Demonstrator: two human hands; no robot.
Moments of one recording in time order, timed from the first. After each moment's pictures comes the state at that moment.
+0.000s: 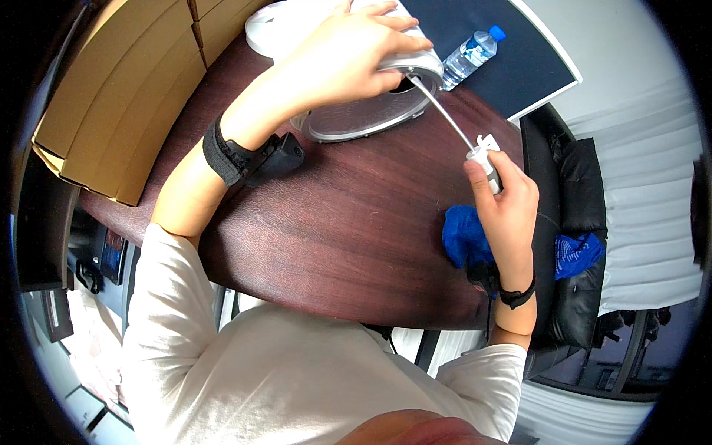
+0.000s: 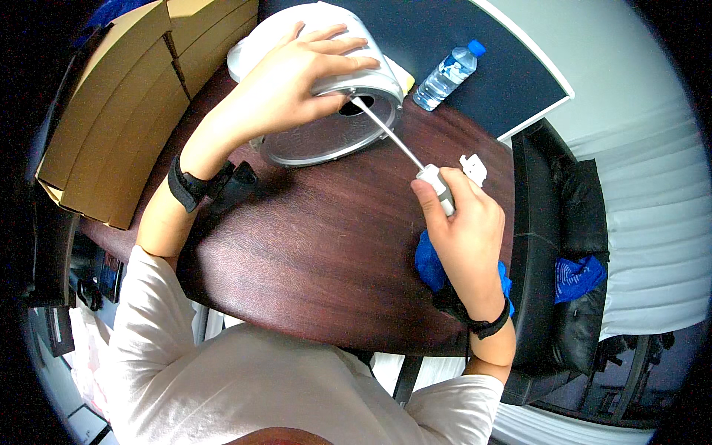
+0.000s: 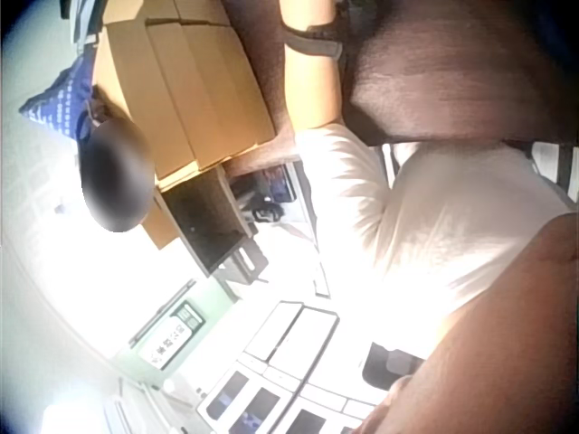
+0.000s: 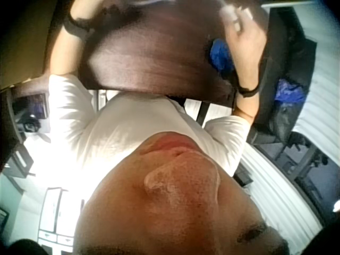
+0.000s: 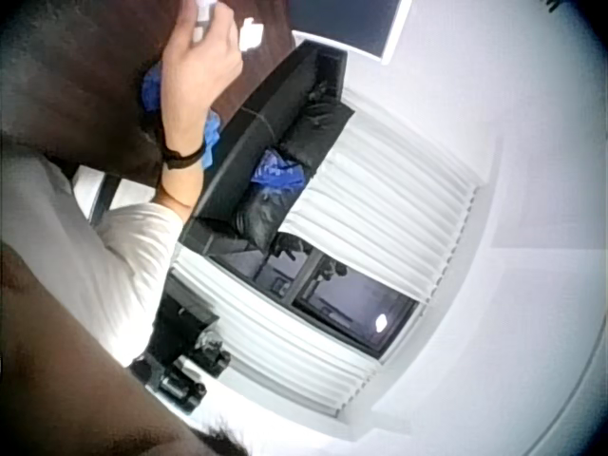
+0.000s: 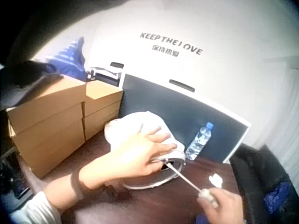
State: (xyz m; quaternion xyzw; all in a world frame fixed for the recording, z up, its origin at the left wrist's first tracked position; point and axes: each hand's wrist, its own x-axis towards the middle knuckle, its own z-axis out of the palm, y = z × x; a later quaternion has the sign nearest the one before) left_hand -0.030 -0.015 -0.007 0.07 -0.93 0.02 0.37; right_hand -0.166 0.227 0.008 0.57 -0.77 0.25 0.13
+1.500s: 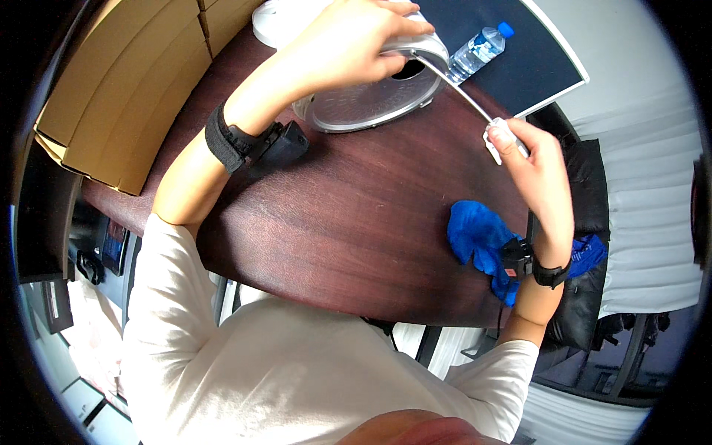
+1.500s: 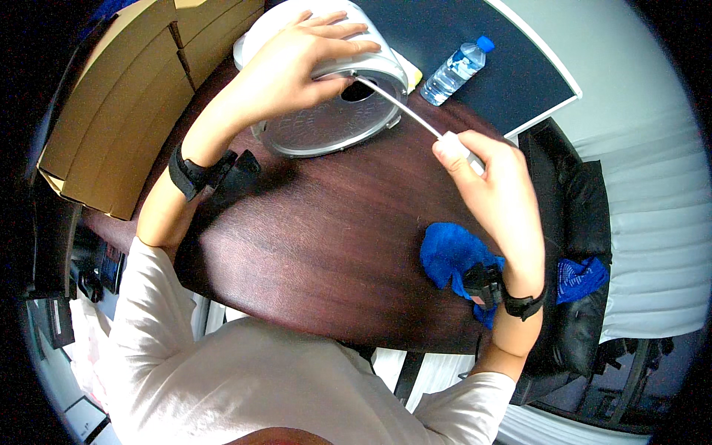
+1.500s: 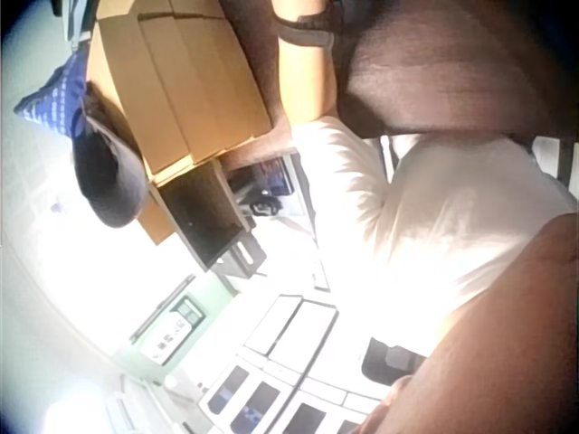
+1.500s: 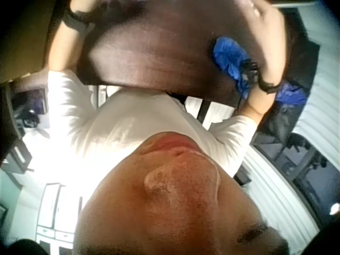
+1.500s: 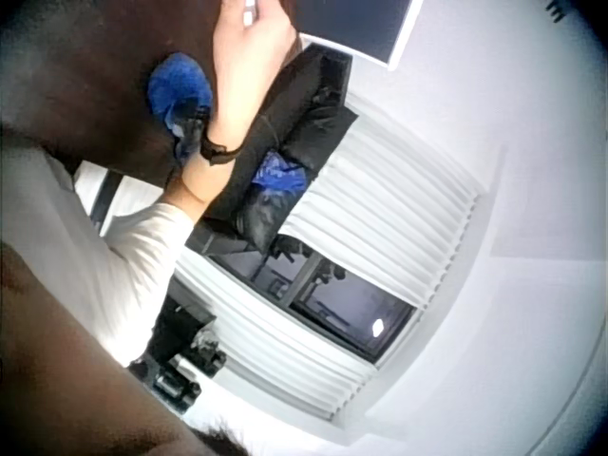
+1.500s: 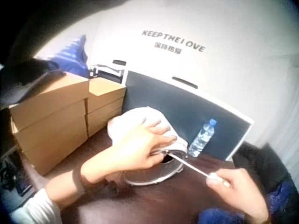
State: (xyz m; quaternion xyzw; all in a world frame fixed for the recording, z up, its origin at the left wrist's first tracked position) left_hand -0.024 -0.021 -0.003 0.04 -0.92 -0.09 0.39; right_hand -0.191 0.208 0.049 0.58 -0.78 0.23 -0.05
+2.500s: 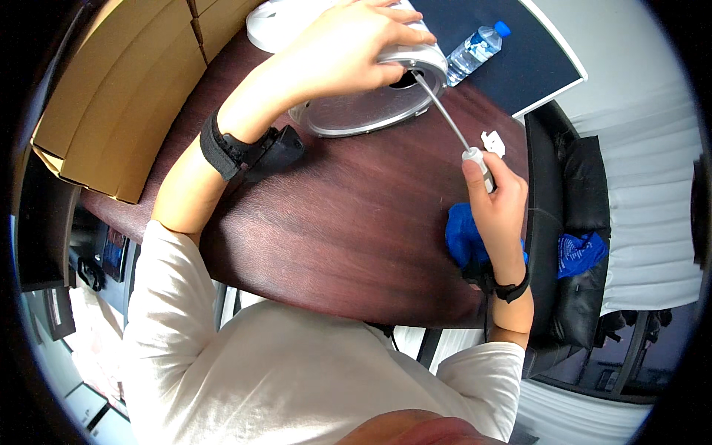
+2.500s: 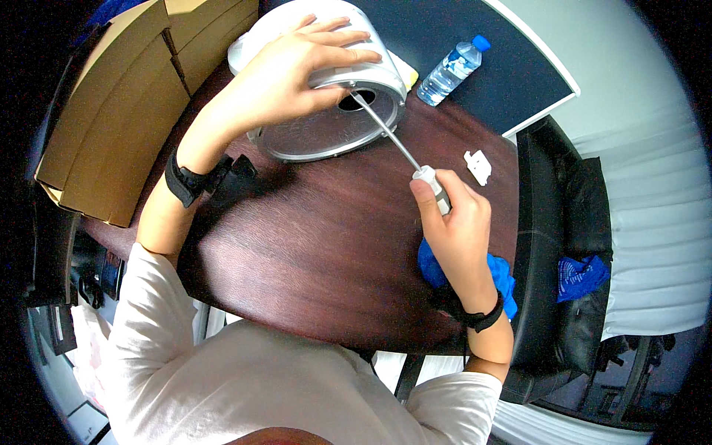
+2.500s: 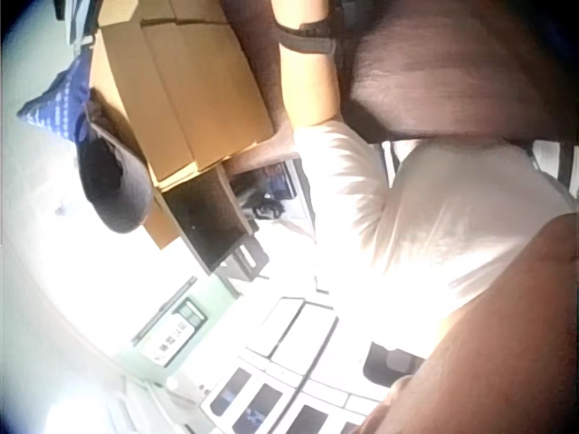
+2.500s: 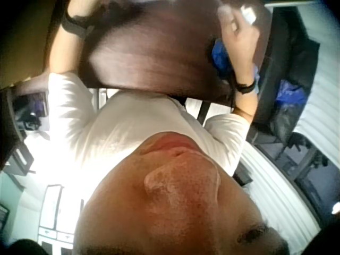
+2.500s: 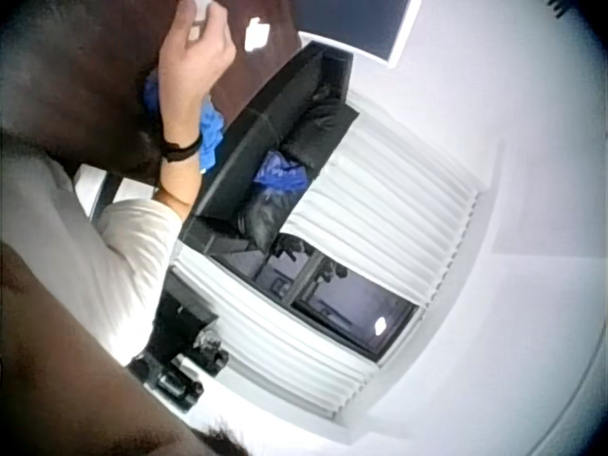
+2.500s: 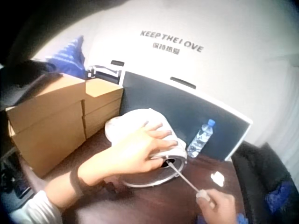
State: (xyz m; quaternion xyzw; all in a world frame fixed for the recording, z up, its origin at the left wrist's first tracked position) left_hand -0.030 -0.023 -0.007 0.03 -0.92 0.03 0.38; right_hand -0.174 0.225 -0.013 0.56 -0.76 0.33 0.03
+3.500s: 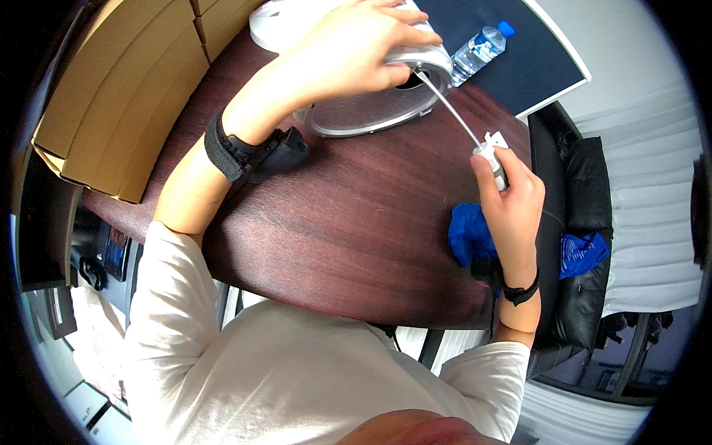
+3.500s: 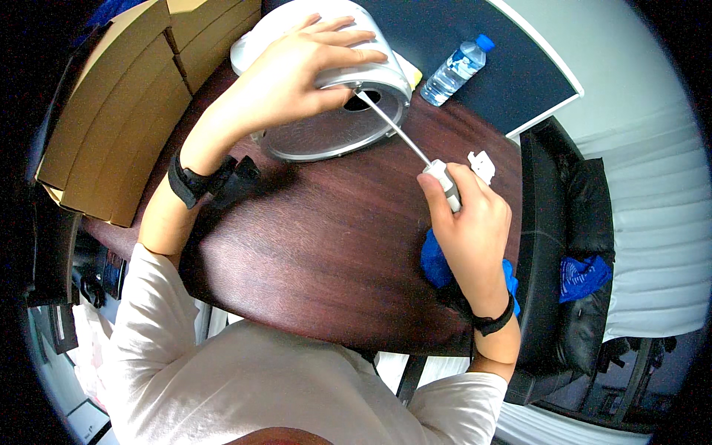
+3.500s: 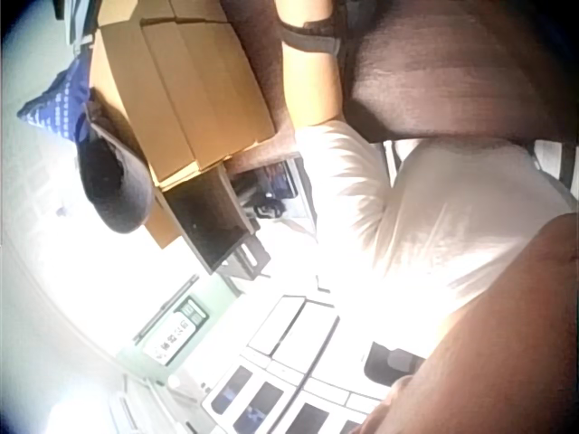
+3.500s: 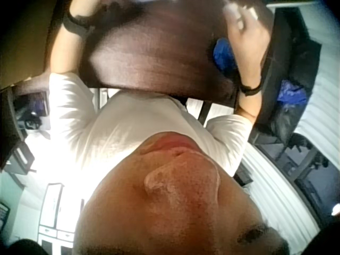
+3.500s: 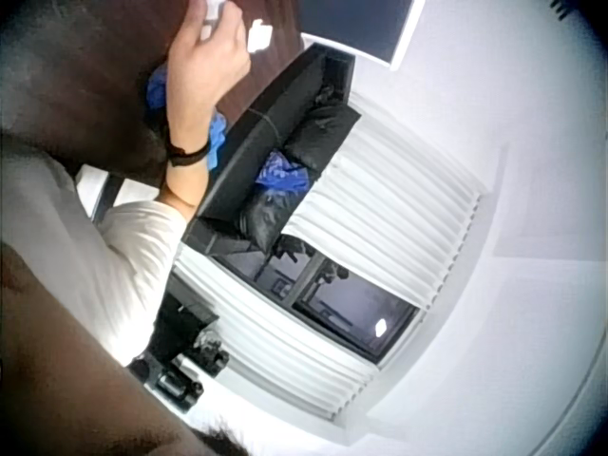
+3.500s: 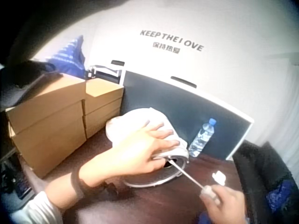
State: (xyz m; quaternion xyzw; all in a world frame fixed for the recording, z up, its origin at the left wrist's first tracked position) left_hand -0.033 -0.021 -0.006 0.03 -0.92 0.02 0.38; right_hand -0.172 0.222 0.001 0.57 -0.76 0.26 0.15
